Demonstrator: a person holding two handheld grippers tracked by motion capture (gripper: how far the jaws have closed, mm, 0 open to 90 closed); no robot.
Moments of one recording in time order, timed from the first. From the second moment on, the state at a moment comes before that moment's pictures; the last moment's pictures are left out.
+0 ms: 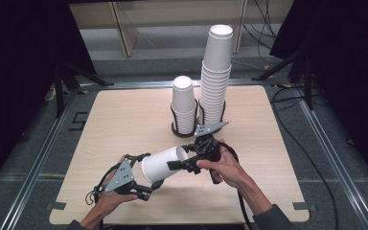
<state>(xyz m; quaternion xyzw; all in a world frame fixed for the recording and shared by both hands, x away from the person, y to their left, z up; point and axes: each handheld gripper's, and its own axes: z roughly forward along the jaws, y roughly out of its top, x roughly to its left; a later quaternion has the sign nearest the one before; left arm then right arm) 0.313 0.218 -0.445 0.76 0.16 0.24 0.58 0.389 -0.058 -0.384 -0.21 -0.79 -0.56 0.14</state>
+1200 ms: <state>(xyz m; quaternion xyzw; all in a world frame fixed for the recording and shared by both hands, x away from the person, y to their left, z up) 0.318 0.215 -0.450 0.84 0.17 0.18 0.48 0.355 -0.040 -0.364 -0.09 -0.91 -0.40 -0.07</state>
